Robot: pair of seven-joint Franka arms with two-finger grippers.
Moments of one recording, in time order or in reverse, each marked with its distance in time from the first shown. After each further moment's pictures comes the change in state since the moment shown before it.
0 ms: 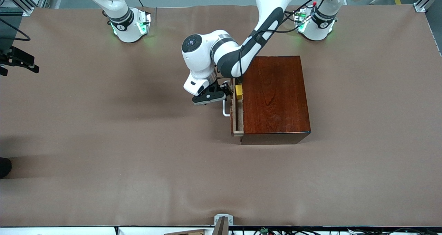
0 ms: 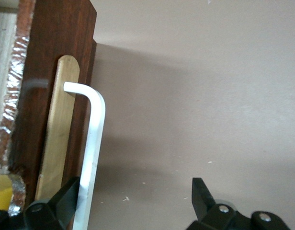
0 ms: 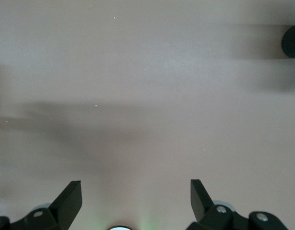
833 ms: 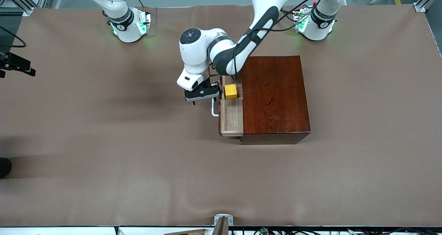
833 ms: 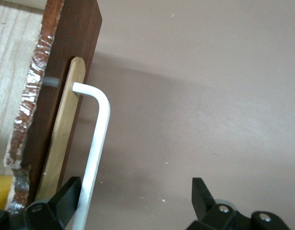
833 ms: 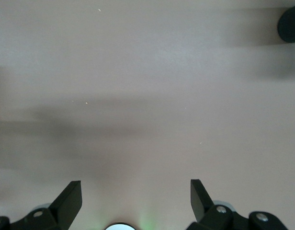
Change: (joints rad) left arm -0.033 0.012 0.011 -0.002 0.001 0.149 -0.092; right arm -0.050 0.035 -0.003 -0.001 -0.001 -0.004 0.001
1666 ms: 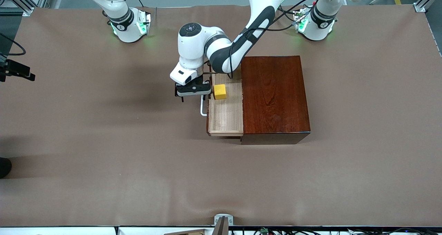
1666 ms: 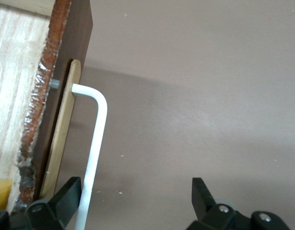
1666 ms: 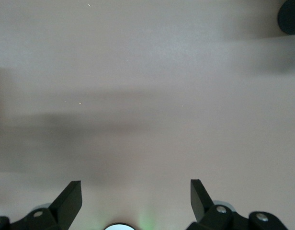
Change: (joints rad) left arm -0.021 0.013 -0.004 0.000 -0.005 0.149 -0.011; right arm -0.020 0.046 0.000 0.004 0.001 0.008 0.000
